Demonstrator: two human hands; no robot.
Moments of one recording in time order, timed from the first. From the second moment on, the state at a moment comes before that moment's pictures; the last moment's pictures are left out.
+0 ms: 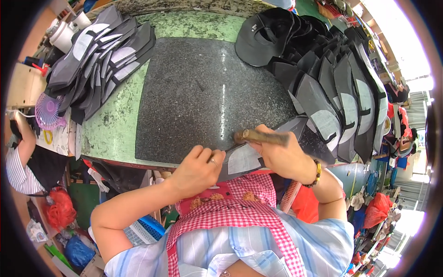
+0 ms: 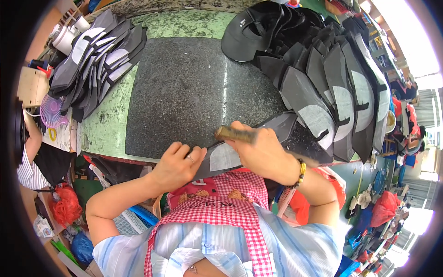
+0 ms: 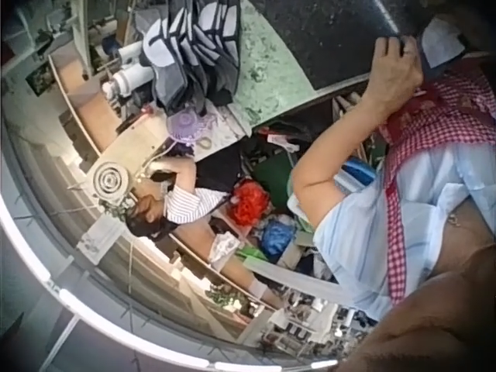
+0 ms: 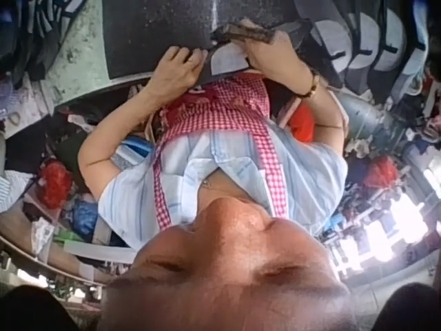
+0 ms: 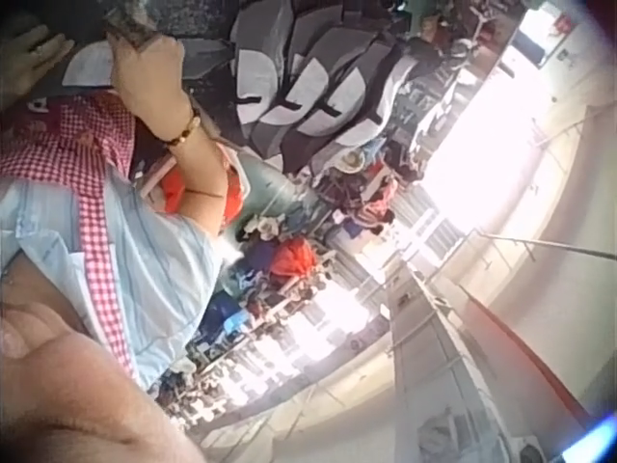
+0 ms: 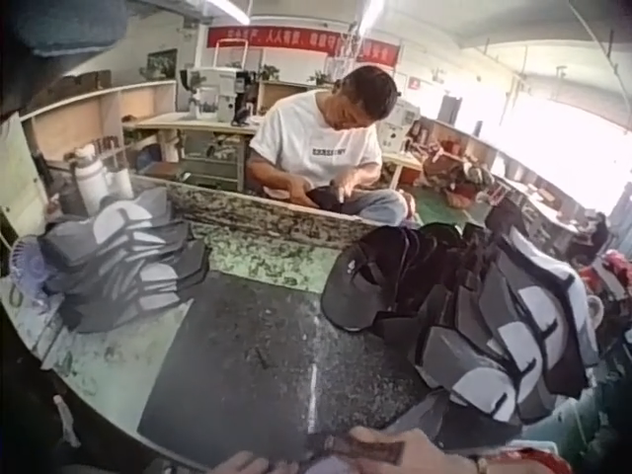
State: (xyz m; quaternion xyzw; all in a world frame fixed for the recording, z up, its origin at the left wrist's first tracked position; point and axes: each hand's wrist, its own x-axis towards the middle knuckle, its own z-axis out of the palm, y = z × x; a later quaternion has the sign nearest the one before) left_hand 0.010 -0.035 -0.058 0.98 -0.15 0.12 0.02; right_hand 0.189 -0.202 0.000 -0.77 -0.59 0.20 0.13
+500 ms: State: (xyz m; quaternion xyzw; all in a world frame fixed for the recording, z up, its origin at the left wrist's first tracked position) left_hand -0.009 0.005 -0.072 0.95 -0.07 0.19 0.23; right_hand 0.161 -0.178 -0.002 -0.73 -0.65 0.18 0.12
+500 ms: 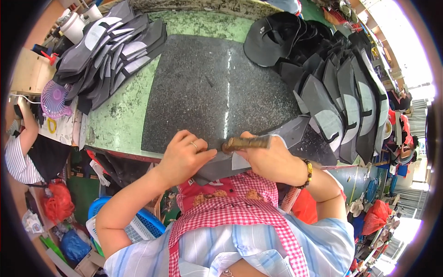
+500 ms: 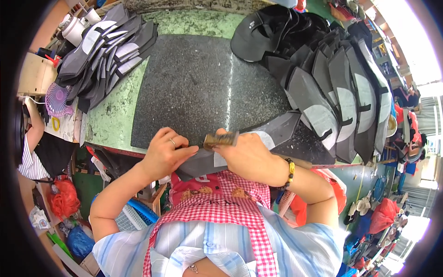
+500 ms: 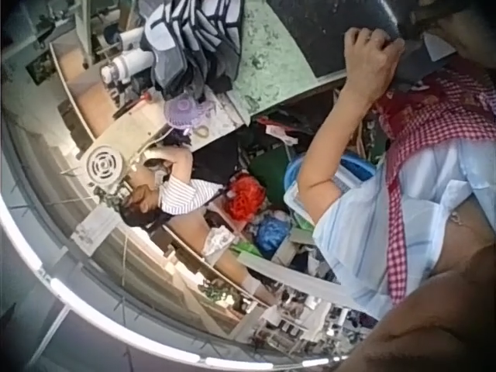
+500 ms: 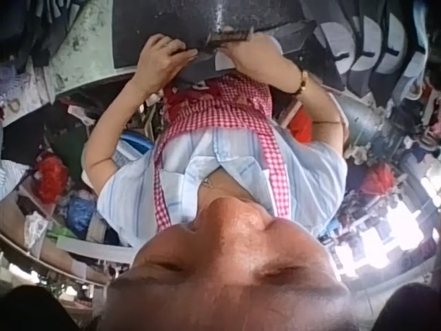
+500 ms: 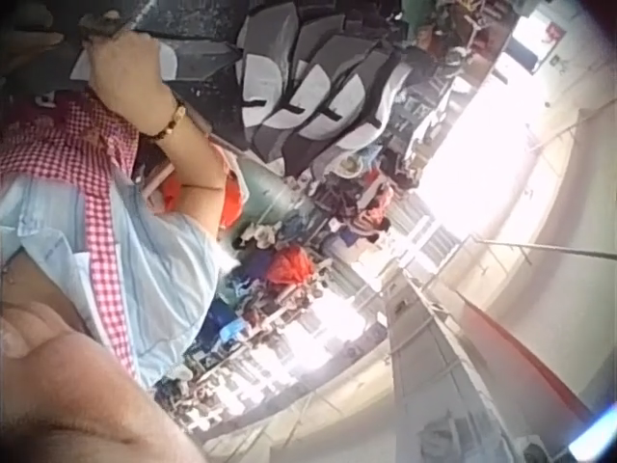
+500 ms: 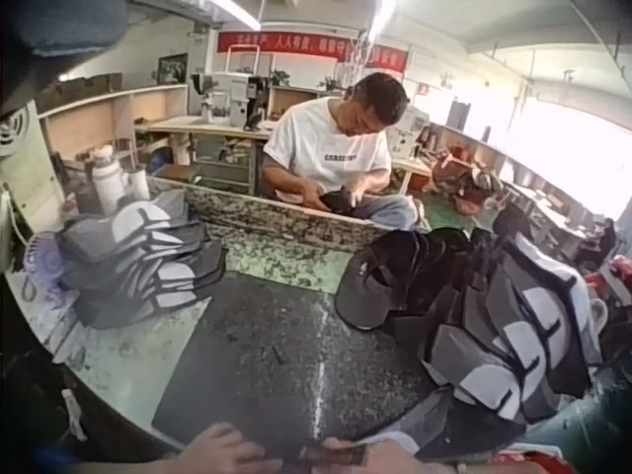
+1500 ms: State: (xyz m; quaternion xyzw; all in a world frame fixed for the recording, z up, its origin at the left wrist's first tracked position) left_hand -0.030 -0.021 -0.055 0.97 0.02 0.20 0.13; right_hand 0.132 -0.164 -0.015 -0.71 -0.65 0.12 0.25
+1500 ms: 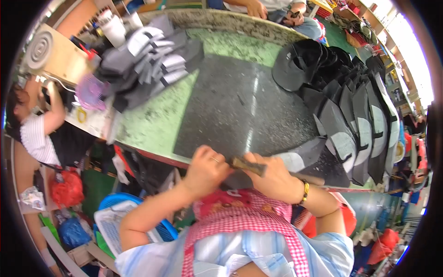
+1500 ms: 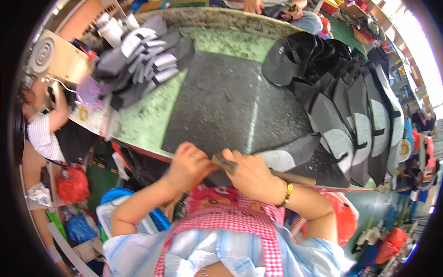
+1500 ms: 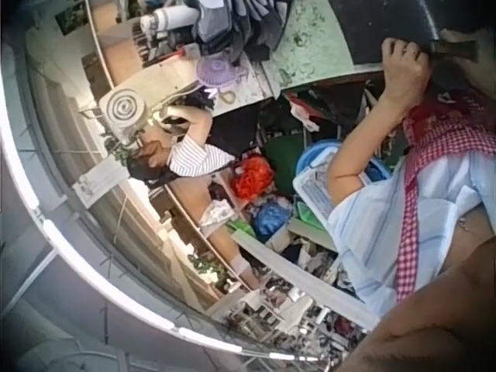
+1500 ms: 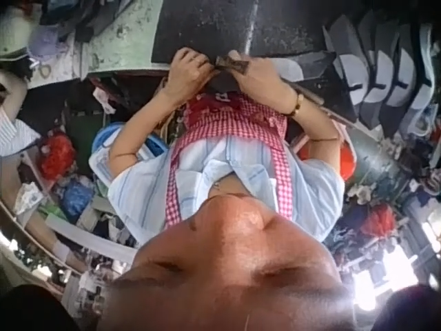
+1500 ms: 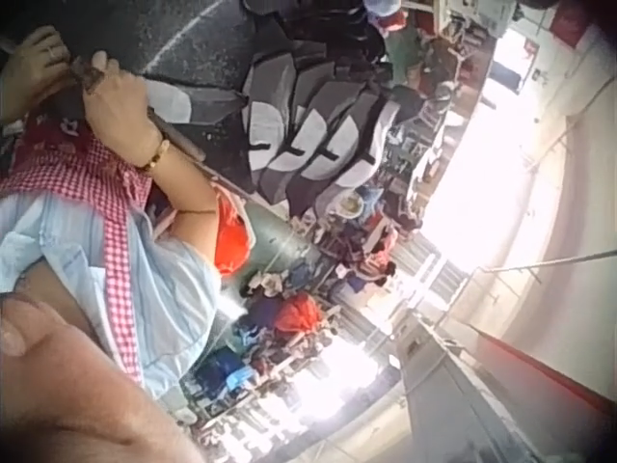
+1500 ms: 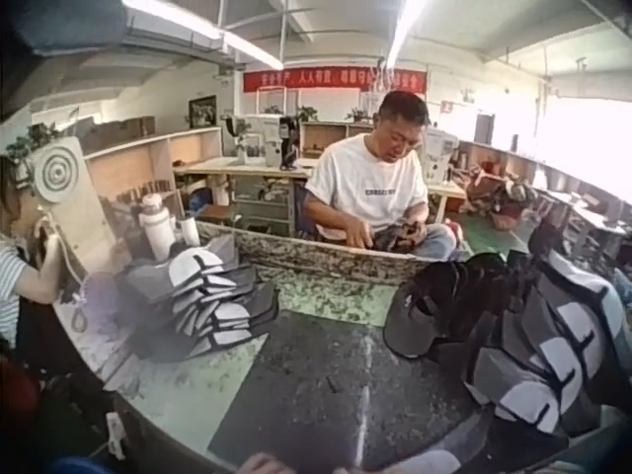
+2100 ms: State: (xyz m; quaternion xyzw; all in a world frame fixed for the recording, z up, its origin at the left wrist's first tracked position) left_hand 0.068 0.149 -0.023 0.88 0.15 0.43 -0.13; right_hand 0.221 -0.386 0.034 -0.72 -0.20 0.00 0.67
